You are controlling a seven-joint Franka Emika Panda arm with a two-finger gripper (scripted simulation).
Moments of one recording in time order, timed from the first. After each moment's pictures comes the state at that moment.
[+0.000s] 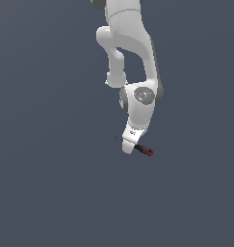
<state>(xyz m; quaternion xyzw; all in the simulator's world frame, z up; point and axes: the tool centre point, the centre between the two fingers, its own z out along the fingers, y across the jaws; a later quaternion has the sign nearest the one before) -0.020 0.089 0.065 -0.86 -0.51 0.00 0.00</state>
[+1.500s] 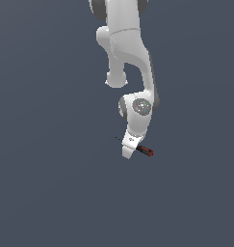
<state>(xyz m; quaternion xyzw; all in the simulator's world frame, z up) -0.020 0.089 0.015 -0.86 -0.51 0.00 0.00</state>
